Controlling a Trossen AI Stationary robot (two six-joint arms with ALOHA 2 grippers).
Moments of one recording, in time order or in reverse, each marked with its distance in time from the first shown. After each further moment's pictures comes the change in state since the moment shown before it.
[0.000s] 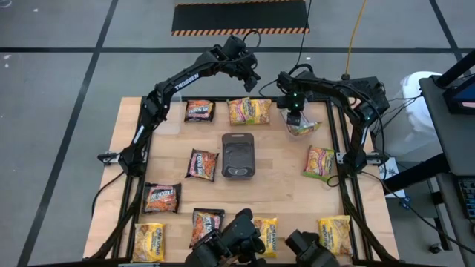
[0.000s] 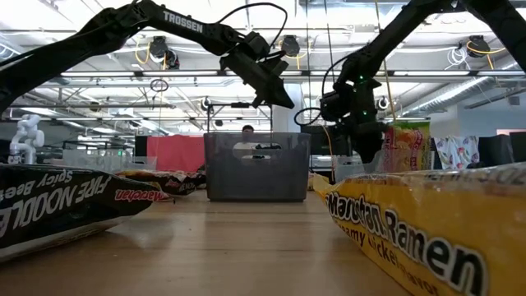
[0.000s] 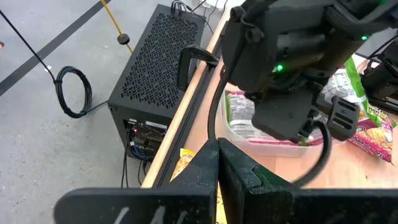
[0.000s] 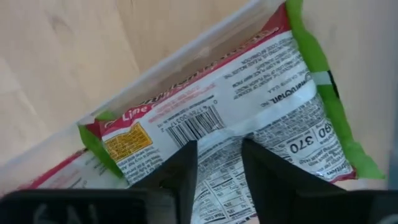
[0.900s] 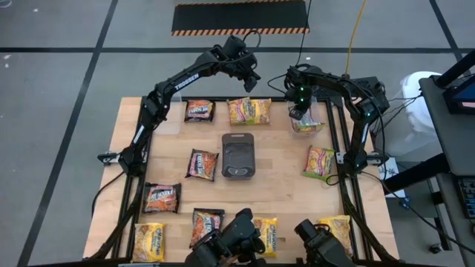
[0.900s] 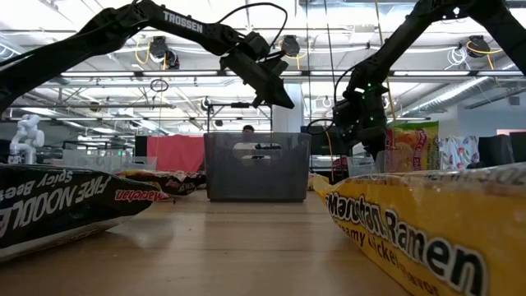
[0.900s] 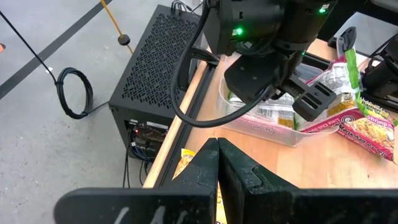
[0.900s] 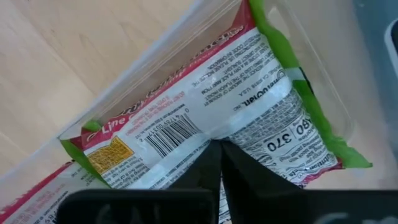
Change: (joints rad) left arm 0.000 0.000 0.000 0.000 -0.002 0.010; right arm -0.120 0.058 0.004 -0.027 0.005 0.197
